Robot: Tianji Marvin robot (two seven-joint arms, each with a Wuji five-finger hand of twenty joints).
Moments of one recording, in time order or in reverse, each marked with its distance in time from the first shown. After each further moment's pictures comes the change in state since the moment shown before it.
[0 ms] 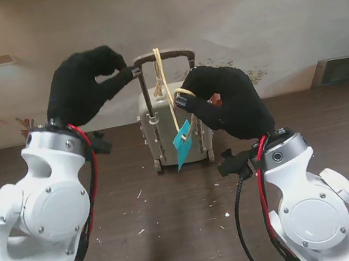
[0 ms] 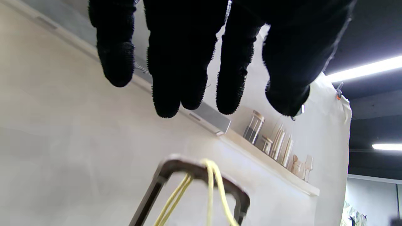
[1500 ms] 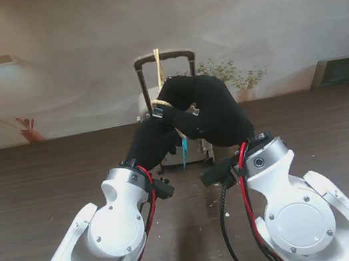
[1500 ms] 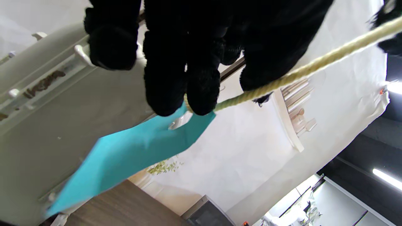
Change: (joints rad) left arm 0.069 -0.051 0.254 0.181 -0.373 0.059 0.125; right arm 0.051 -0.006 -0.094 0.003 0.009 0.039 0.025; left_hand 0.124 0.083 0.086 0.016 -0.276 0.039 -0.883 -0.494 0.190 -0.082 0.512 0.177 -0.006 0.020 1.132 0.366 0.398 -0.008 0.387 -0.014; right_hand 0.000 0.010 -0.017 0.000 -0.001 -0.010 0.000 0.000 0.000 -0.001 0.000 0.000 0.000 0.000 0.001 0.000 0.000 0.000 0.000 0.002
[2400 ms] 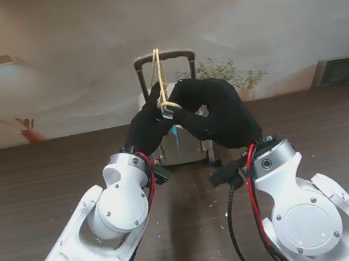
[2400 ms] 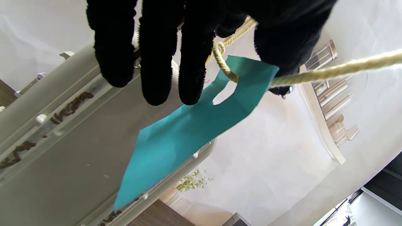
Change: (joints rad) left arm -0.110 -0.026 0.020 0.116 -0.003 0.096 0.035; right arm -0.046 0.005 0.045 -0.001 0.000 -0.016 0.008; left_hand -0.072 0.114 -0.167 0.000 -0.276 0.093 -0.041 -0.051 -0.291 0.117 -0.289 -0.089 -0.379 0.154 -0.172 0.066 -0.318 0.022 -0.280 0.039; right_hand 0.000 0.000 0.000 0.000 0.000 0.000 0.000 0.000 0.000 0.000 0.000 0.000 0.000 0.000 0.000 0.000 0.000 0.000 0.000 0.000
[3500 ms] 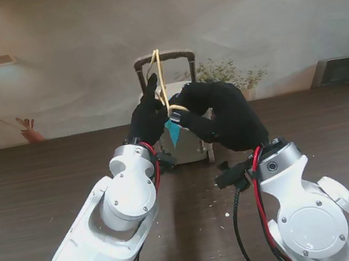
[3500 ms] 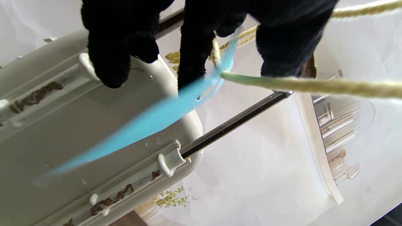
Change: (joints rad) left arm -0.045 -0.067 0.019 0.051 -0.137 0.012 0.135; right arm -0.040 0.007 0.033 -0.008 -0.020 -0.004 0.008; left_hand -0.019 0.000 0.000 0.001 -0.007 0.027 0.001 0.000 0.021 0.008 0.037 -0.002 -0.361 0.284 0.012 0.920 0.034 0.068 -0.007 0.028; right_hand 0.000 0.001 0.000 0.000 0.000 0.000 0.000 0.000 0.000 0.000 0.000 0.000 0.000 0.000 0.000 0.000 0.000 0.000 0.000 0.001
